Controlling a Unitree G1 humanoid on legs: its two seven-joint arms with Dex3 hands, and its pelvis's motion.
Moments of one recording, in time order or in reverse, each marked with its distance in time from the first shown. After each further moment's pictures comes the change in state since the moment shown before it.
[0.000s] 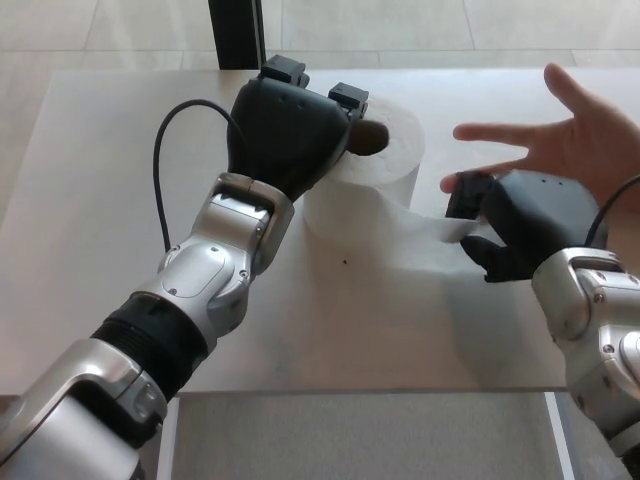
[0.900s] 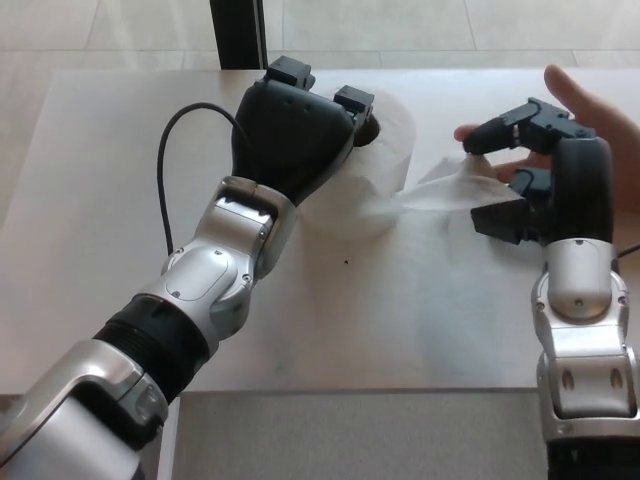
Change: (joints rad) left_arm 0.001 0.001 -0.024 0.003 0.001 0.000 0.027; right_arm 0.029 0.449 -0.544 -0.098 0.352 -0.096 -0.193
